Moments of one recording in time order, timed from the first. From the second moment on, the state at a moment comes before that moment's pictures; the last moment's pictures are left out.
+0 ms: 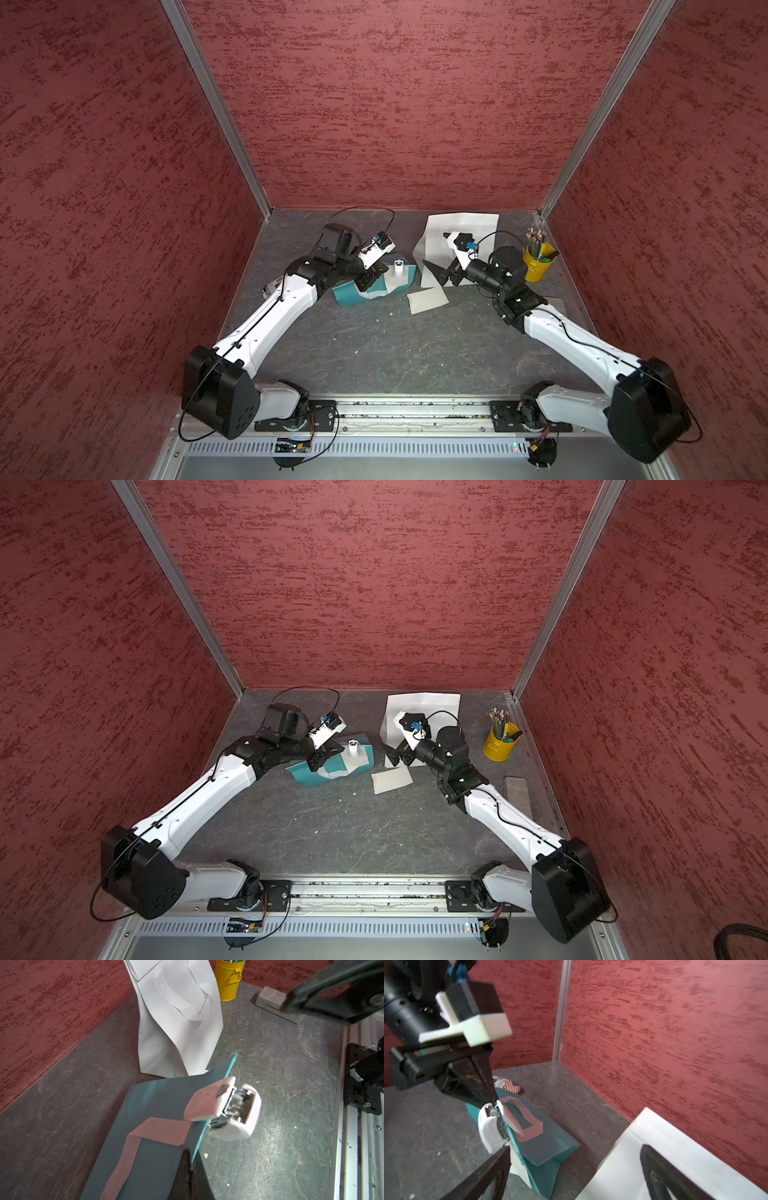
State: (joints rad) left arm -0.41 1.34 1.17 -0.58 0.52 0.44; right arm 0.46 1.26 0.81 0.36 -0.50 -0.27
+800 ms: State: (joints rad) left arm -0.42 1.43 1.27 -0.68 0.60 0.51; right arm 0.47 1.52 0.93 0.36 -0.92 -0.33
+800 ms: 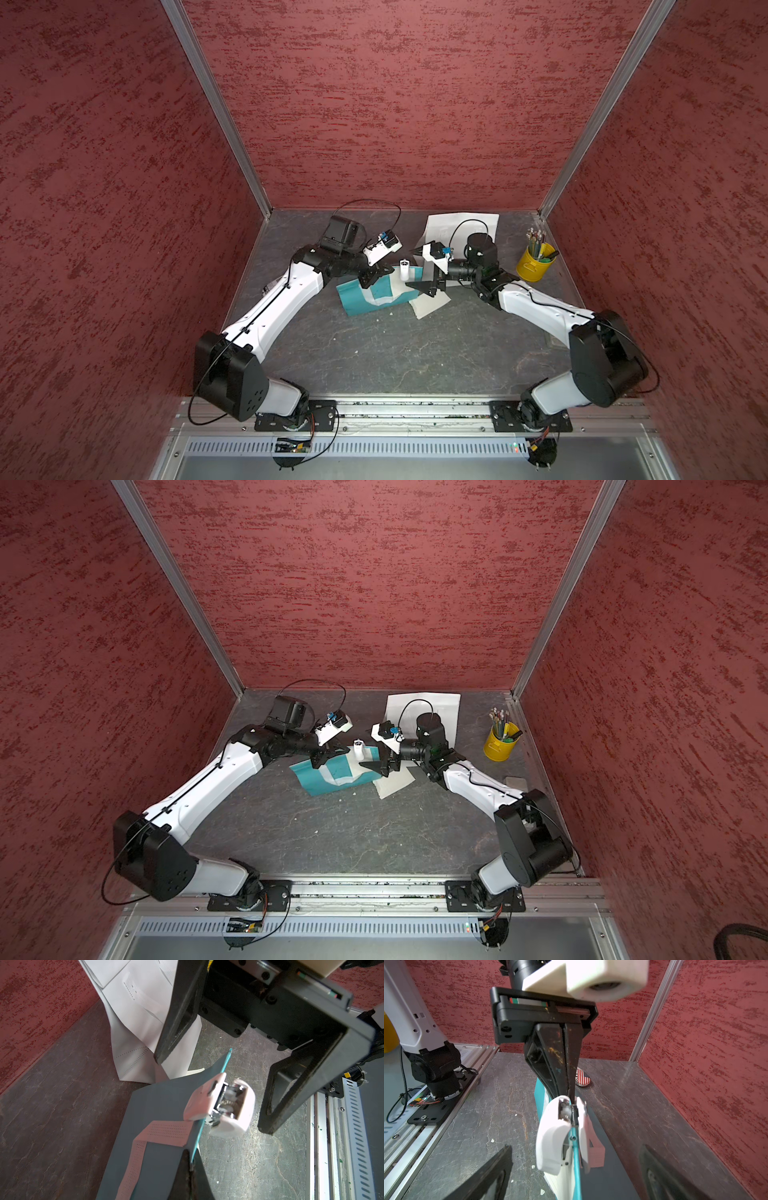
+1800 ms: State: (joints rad) left arm -0.44 1.46 1.30 -0.70 0.60 0.53; right arm 0.49 1.60 1.15 -0.09 -0.83 -0.46
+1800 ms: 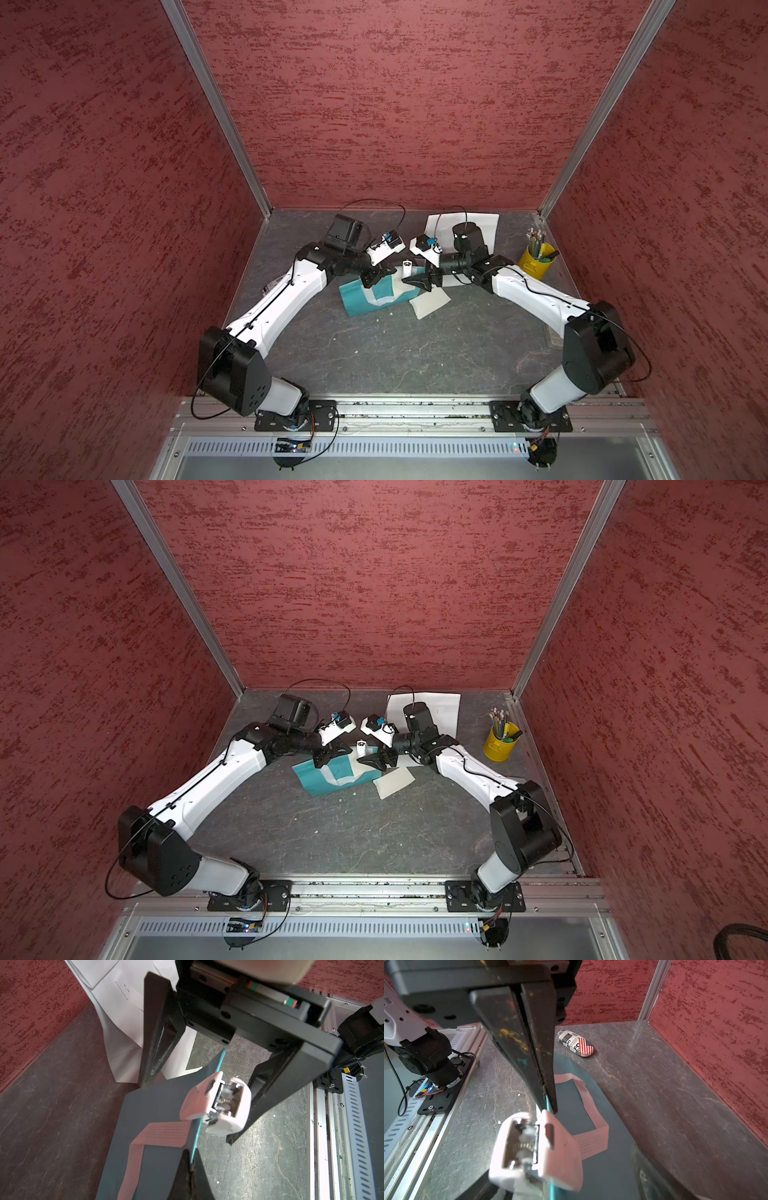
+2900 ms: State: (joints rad) left arm -0.44 1.47 1.30 -0.71 0.62 0.53; right arm 0.47 1.55 0.97 0.17 -0.94 -0.38
